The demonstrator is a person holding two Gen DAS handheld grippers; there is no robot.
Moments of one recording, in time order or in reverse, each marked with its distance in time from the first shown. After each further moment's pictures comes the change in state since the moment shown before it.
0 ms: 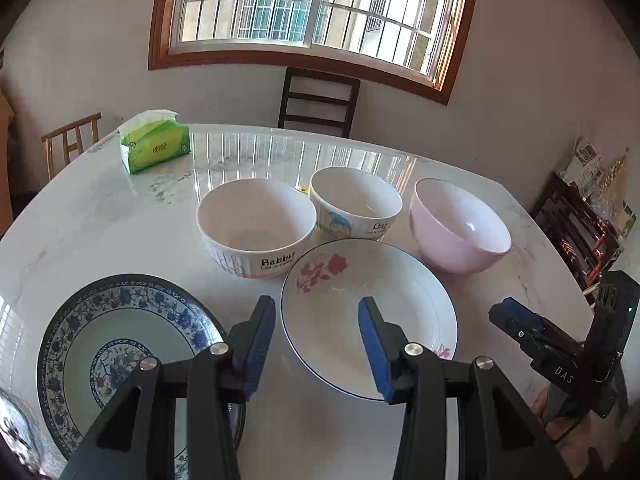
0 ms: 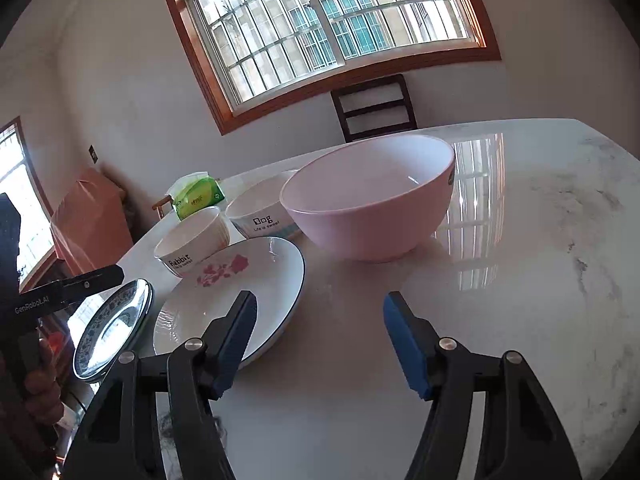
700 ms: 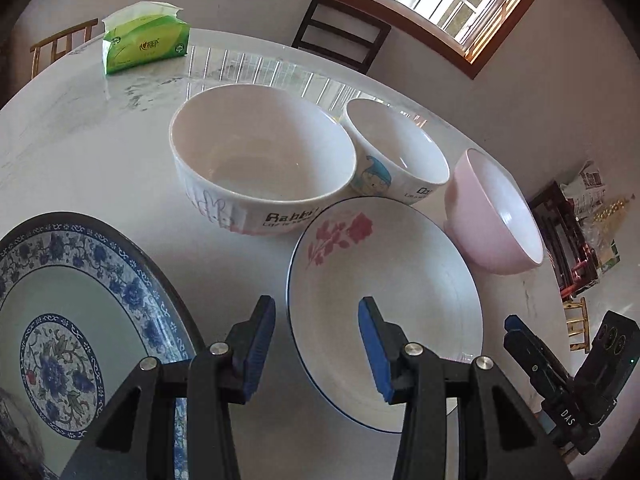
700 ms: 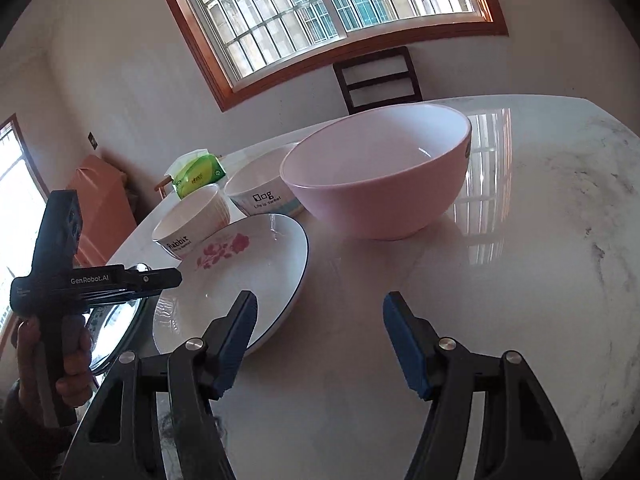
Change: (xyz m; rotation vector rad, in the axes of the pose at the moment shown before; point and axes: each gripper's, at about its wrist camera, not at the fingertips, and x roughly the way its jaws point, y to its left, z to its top) left arm 0.072 0.035 0.001 -0.183 0.231 -0.086; right arm 0.023 -0.001 0.006 0.024 0.126 0.003
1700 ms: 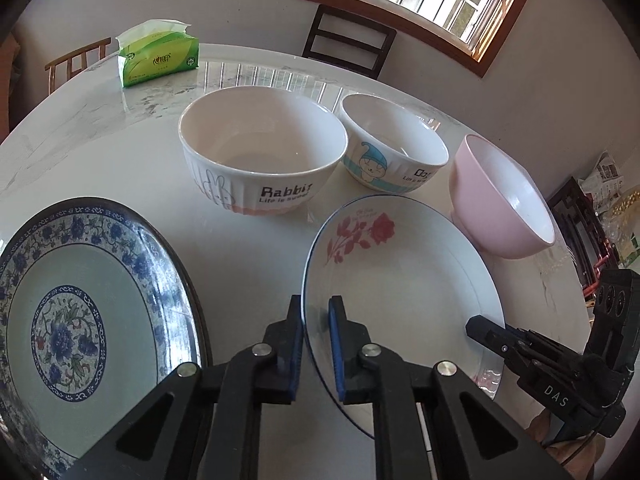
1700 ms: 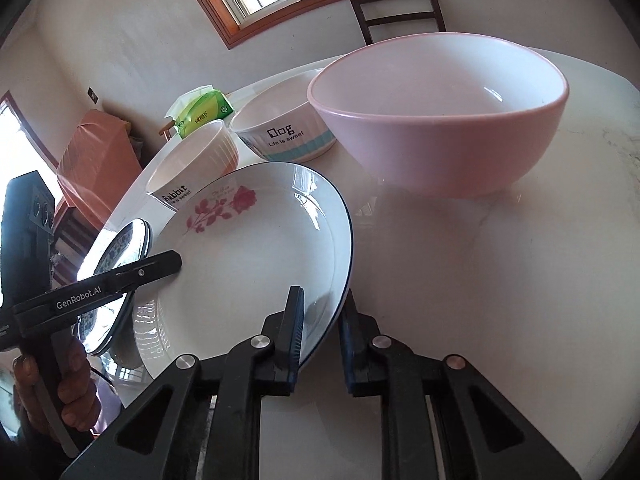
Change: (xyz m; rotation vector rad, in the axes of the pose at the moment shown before) left arm -0.016 -0.023 -0.028 0.038 -0.064 0.108; right arm 0.037 0.020 -0.001 -0.024 0.214 0.038
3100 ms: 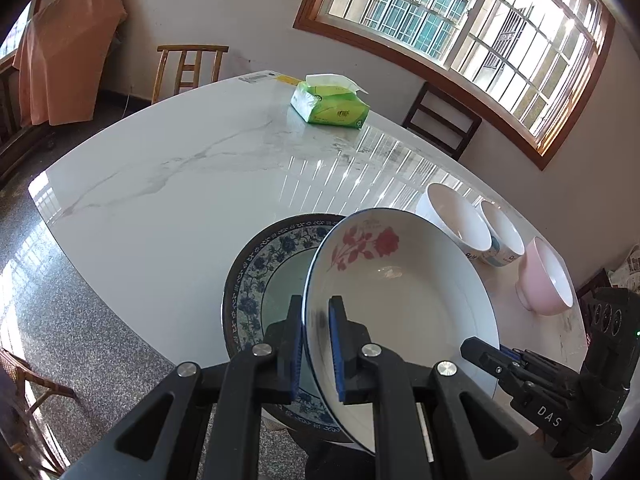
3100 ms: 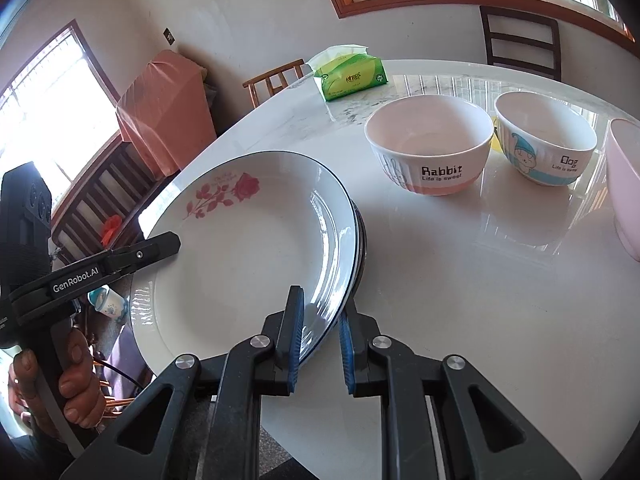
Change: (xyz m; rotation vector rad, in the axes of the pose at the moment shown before) left arm -0.135 0.156 -0.041 -0.252 -0.187 0.153; right arm 0.041 0.184 -0.011 -0.256 0.082 0.153
